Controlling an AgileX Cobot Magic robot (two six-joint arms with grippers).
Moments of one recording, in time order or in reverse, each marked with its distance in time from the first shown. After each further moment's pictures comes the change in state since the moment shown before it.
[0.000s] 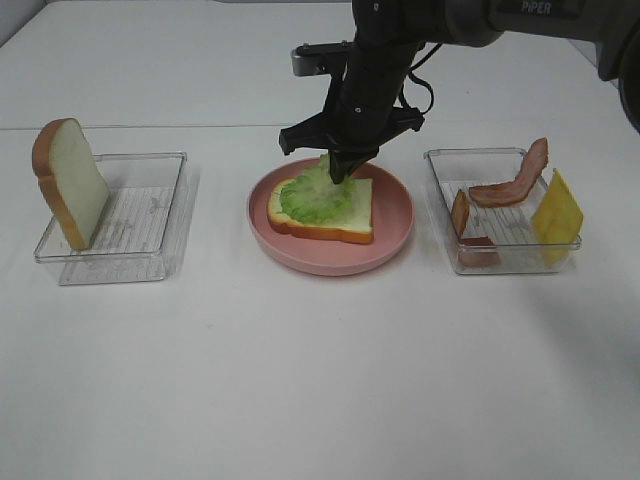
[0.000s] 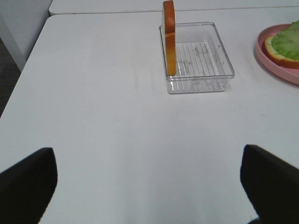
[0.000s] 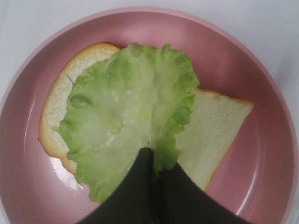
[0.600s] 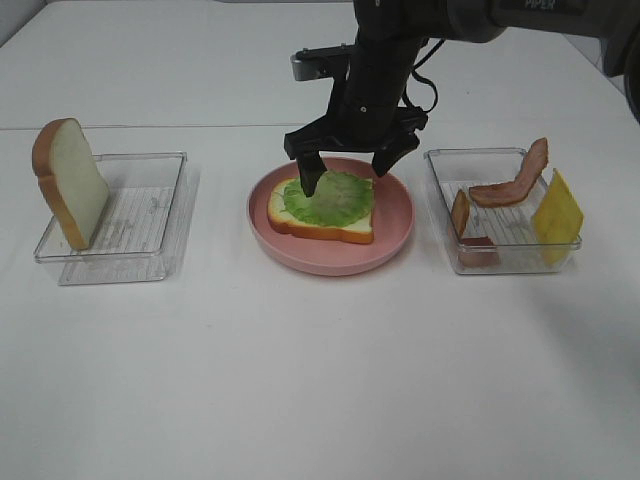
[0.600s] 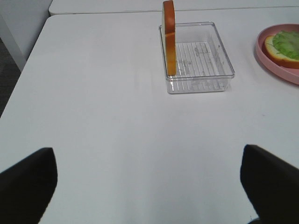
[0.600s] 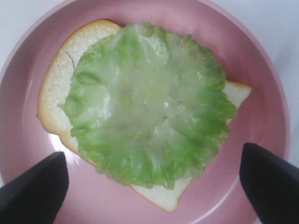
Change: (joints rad) left arm 0.000 0.000 0.000 0.000 0.000 0.000; right arm 0.000 -0.026 0.000 0.000 0.065 -0.049
